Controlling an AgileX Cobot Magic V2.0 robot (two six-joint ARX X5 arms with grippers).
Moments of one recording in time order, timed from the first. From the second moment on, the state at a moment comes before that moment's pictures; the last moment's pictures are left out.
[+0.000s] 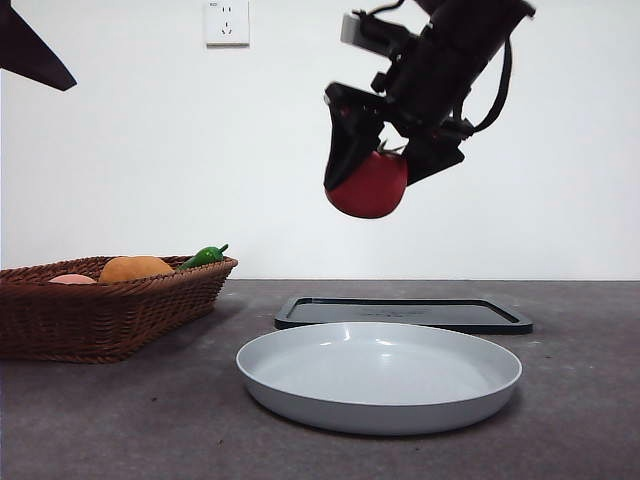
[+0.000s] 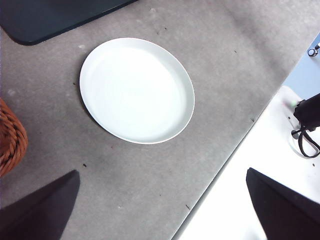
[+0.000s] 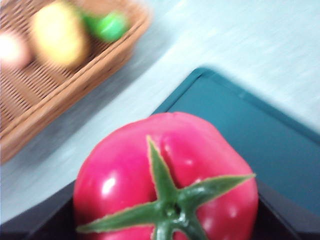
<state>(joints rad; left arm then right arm) -0.44 0.95 1.00 -0.90 0.53 0.09 0.51 1.68 1.28 -0.27 -0.13 0.00</state>
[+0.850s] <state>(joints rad) -0.44 0.95 1.00 -0.90 0.53 0.09 0.37 2.09 1.51 -0.27 -0.13 0.00</state>
